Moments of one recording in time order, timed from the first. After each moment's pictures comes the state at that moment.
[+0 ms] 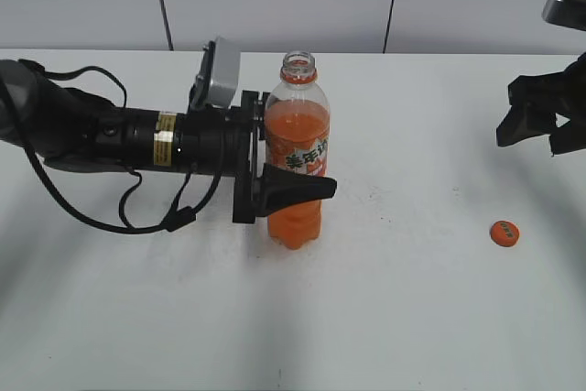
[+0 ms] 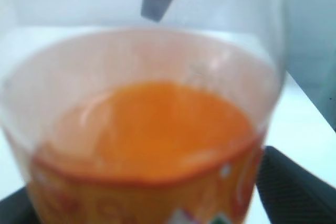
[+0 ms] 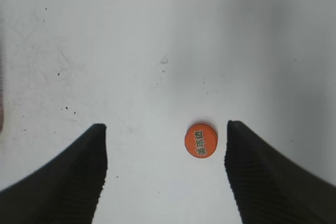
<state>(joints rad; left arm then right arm) -0.35 2.17 -1.09 1.34 -1.20 -0.57 0.04 1.63 -1.03 0.31 0.67 -0.20</state>
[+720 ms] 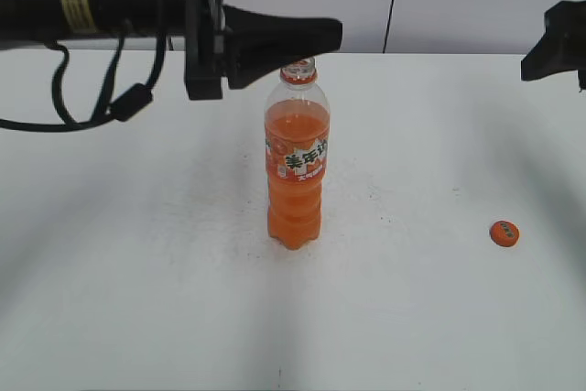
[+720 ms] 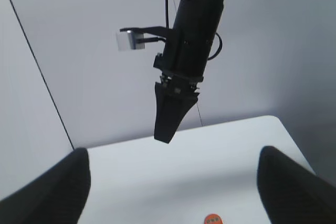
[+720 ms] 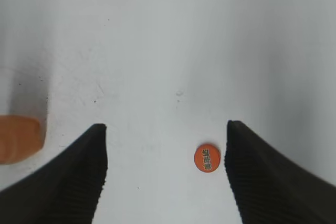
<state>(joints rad) -0.35 1.77 -1.09 1.34 -1.21 -0.70 0.04 1.49 -1.08 0.31 0.71 -0.20</state>
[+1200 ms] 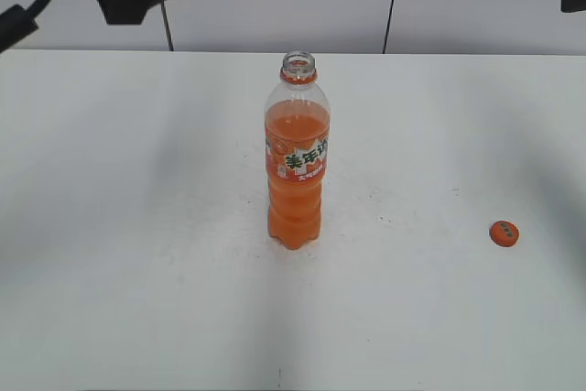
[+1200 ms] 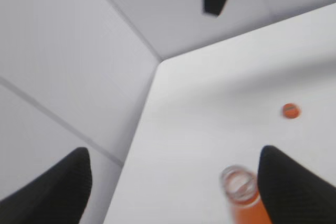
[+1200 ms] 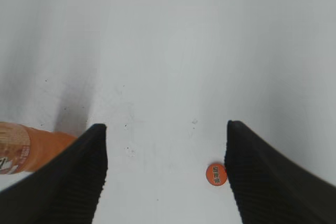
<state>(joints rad) -0.35 1.37 -1.09 1.81 -0.63 -1.07 0.04 1.30 -1.15 0.32 0.80 -0.20</state>
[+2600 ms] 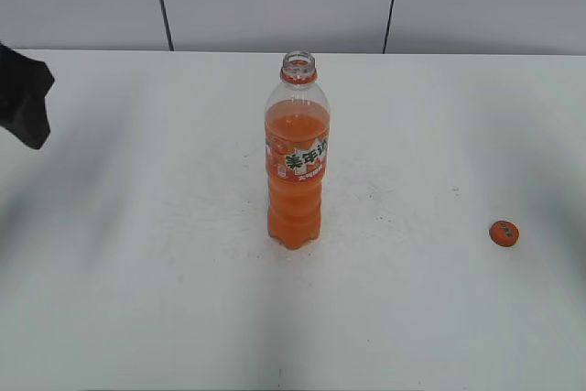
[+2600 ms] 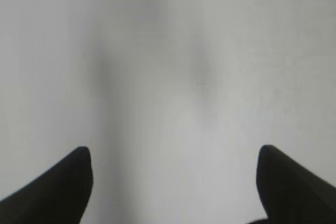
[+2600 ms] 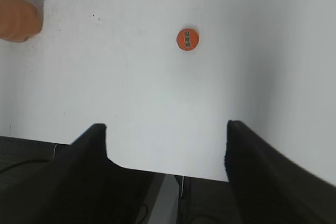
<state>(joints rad) -0.25 1.47 -1.19 0.13 1.10 -0.16 0.04 1.22 -1.14 0.17 1.21 -0.15</state>
